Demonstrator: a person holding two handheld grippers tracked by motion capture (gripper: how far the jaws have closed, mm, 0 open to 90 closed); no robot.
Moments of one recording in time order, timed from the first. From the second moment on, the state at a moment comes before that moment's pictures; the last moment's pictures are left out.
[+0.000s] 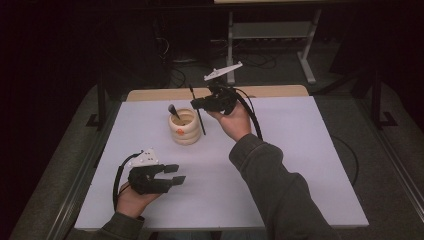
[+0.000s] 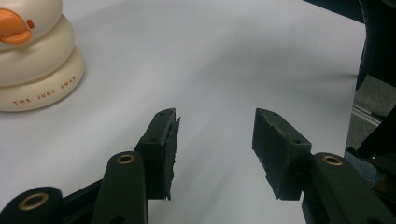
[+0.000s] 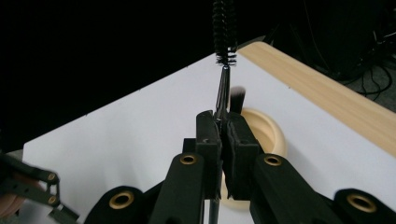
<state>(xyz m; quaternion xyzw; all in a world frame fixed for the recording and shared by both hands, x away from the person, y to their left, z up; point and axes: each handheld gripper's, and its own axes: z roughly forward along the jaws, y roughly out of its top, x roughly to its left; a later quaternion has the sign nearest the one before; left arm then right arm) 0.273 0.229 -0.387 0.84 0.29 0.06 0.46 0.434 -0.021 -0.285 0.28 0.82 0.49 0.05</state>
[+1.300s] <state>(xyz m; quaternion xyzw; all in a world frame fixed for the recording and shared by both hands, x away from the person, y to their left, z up) 0.275 0.235 -0.385 0.83 0.29 0.06 0.48 0.495 0.043 -0.269 0.30 0.81 0.49 0.06</state>
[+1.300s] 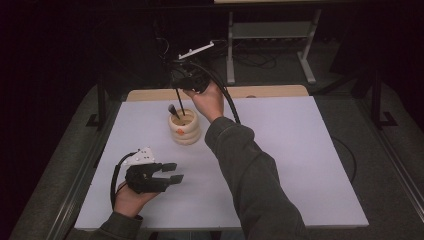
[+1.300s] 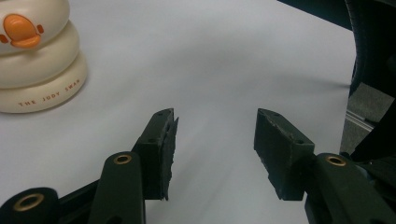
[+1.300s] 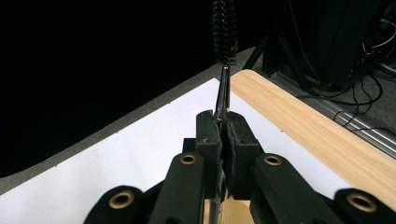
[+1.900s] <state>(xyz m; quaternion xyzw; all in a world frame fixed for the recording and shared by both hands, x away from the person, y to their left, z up) 0.274 0.235 -0.384 0.83 0.29 0.06 0.48 0.507 0.048 -0.295 0.32 0.81 0.48 0.06</state>
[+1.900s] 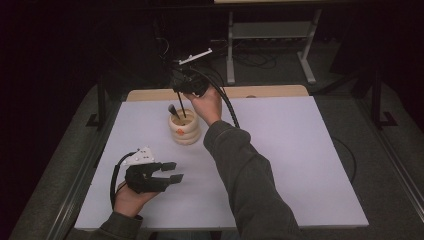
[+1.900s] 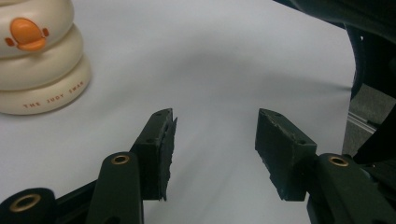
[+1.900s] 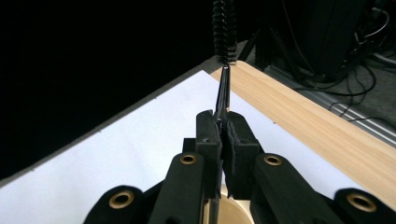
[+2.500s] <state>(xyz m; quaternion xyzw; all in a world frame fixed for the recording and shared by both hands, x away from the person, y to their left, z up) 0.274 0.236 -0.384 0.82 0.29 0.06 0.48 0.511 0.042 -0.313 0.34 0.80 0.49 0.06</state>
